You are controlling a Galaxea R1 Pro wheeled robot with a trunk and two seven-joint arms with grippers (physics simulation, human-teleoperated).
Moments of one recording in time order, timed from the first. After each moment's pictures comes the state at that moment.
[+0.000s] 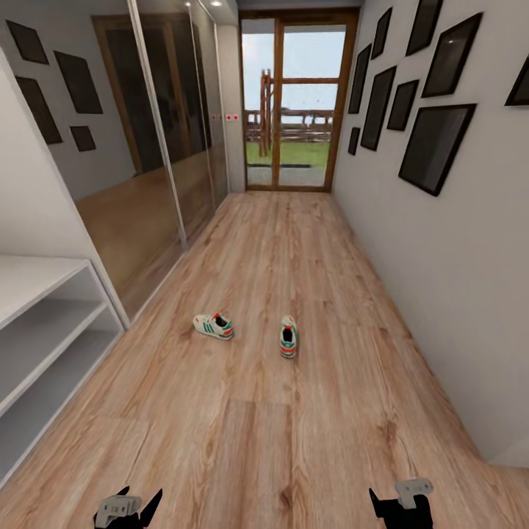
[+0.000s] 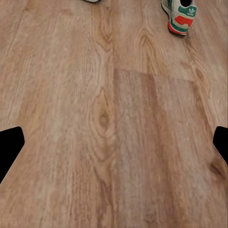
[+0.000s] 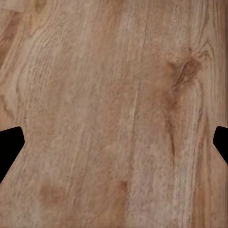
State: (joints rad) left arm -0.20 0.16 0.25 -0.45 0.15 -0.46 -0.60; right arm -0.46 -0.15 -0.10 -0.03 0.16 -0.51 0.06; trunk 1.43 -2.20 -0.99
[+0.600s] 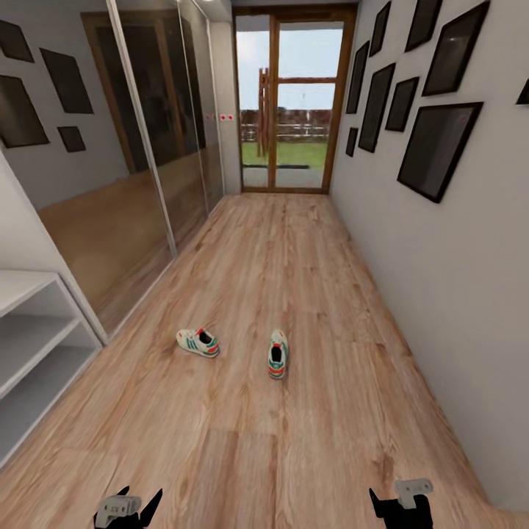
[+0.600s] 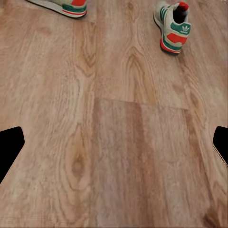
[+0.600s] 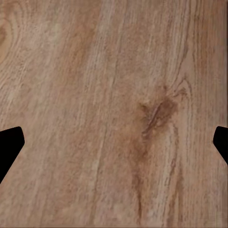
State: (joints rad) left arm -0.20 0.16 0.25 -0.45 0.15 -0.46 -0.60; right arm -0.46 -0.15 -0.10 -0.03 0.16 -0.51 0.06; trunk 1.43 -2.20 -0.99
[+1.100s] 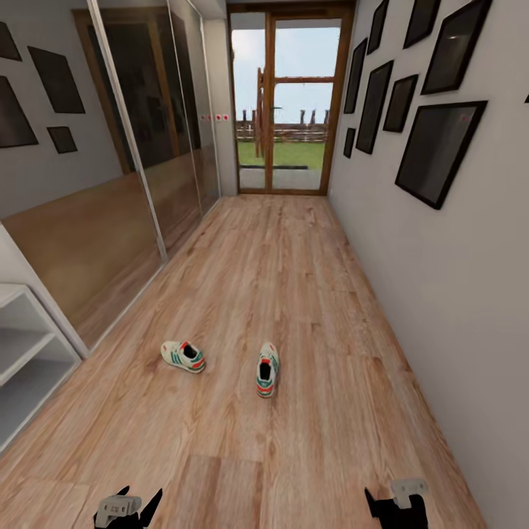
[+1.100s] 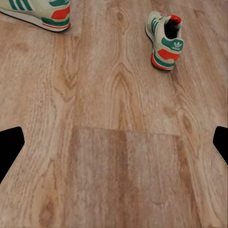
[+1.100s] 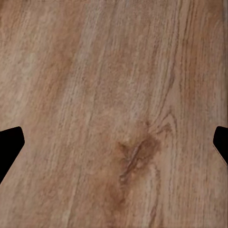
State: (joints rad) left arm -0.20 0.16 0.25 -0.45 0.15 -0.46 -0.60; right arm -0.46 -0.14 -0.09 -0.03 0.16 -0.51 0.06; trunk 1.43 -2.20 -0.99
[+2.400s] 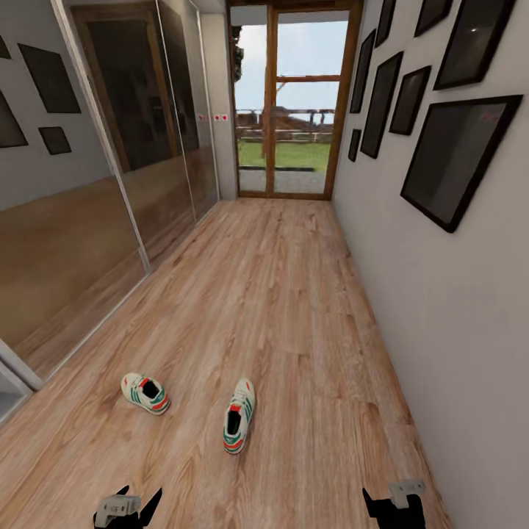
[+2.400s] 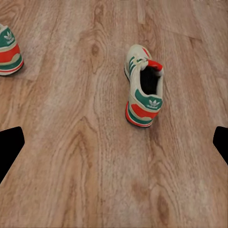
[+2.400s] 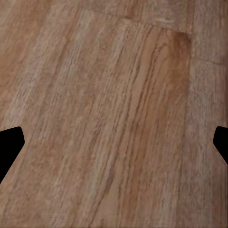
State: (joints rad) left arm -0.20 0.16 0.25 -0.45 0.15 -0.46 -0.60; right arm -0.46 -0.13 -0.09 -0.03 0.16 -0.51 0.06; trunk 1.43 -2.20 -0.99
